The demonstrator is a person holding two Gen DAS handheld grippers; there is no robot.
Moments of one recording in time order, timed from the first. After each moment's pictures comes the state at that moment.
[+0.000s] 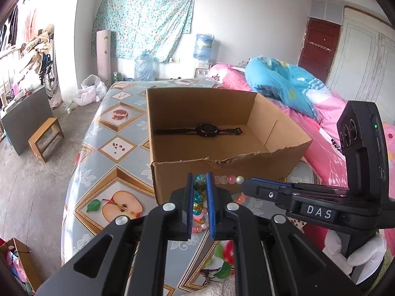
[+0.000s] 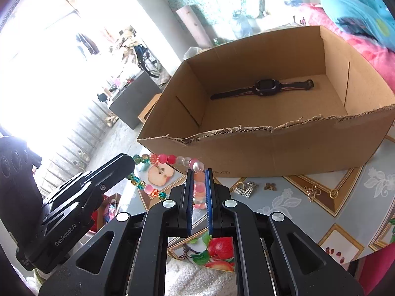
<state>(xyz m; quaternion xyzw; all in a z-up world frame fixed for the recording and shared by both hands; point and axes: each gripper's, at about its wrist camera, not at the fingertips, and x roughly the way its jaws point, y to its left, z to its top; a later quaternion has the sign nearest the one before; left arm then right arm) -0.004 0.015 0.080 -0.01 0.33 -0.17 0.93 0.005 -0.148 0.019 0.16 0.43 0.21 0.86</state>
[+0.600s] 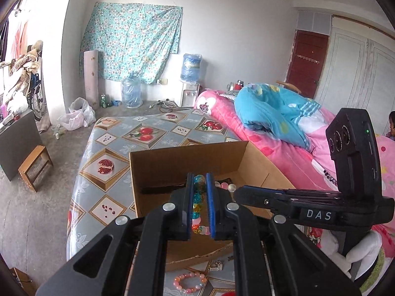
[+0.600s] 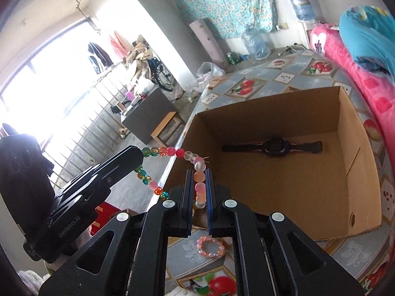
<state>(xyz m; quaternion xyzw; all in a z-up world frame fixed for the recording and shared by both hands) 0.083 -0.003 0.144 -0.02 0.30 -0.21 0.93 0.094 -0.170 0.070 0.18 0.41 0.25 0.86</state>
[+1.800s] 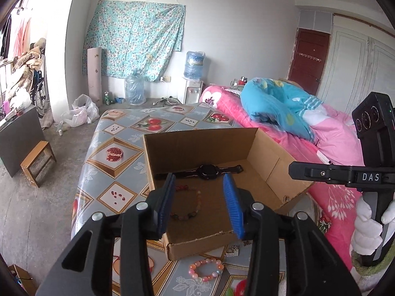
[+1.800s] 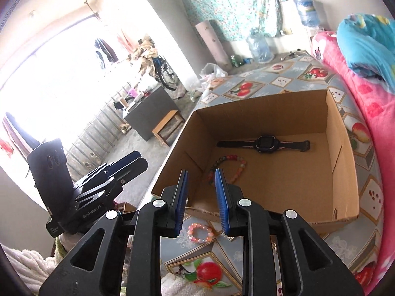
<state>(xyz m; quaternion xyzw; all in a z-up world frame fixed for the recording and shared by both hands) 0.050 0.025 0.118 -0.01 0.28 -0.20 0.94 0.019 -0.201 0.098 0.15 0.38 0.26 0.87</state>
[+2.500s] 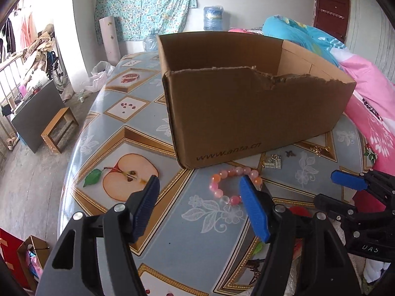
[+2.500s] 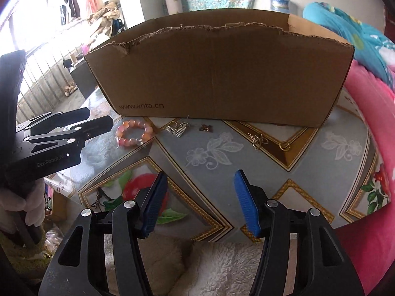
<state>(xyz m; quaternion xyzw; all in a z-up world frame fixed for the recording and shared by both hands) 0.022 0.010 -0.013 0.06 0.40 -0.12 0.91 -0.058 -0.159 -0.042 0.01 0.44 0.10 0.89</state>
